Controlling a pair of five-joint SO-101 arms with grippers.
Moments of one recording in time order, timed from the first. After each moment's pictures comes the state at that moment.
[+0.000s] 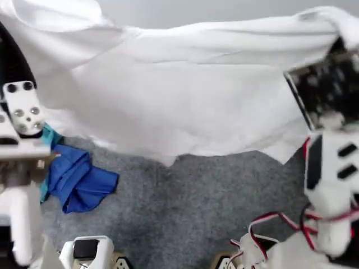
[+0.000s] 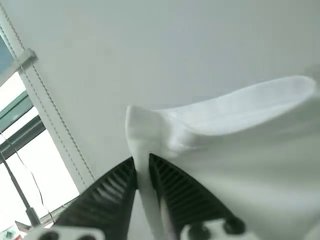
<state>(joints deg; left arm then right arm) -6.7 -47.8 -9.2 46.5 -25.6 10.4 -29.4 -46.9 81.4 40.2</state>
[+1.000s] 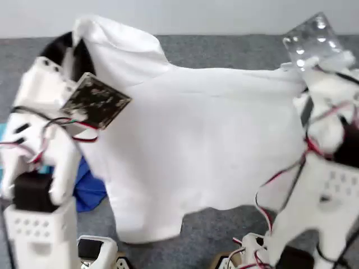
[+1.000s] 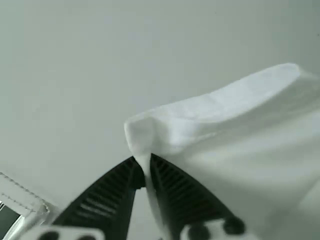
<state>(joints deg) 1.5 -45.5 18.0 43.3 -36.2 13.2 -21.6 -18.6 84.4 43.9</state>
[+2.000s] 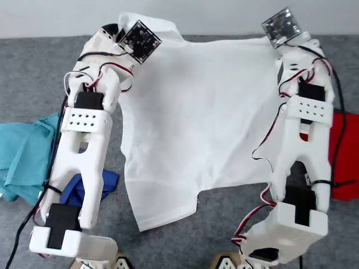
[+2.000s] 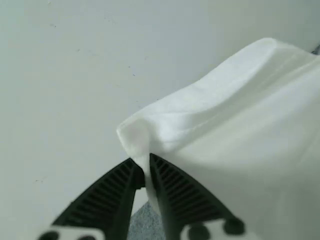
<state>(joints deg) 1.6 -0.5 8.0 20.2 -36.2 10.7 8.8 -4.7 25.0 44.8</state>
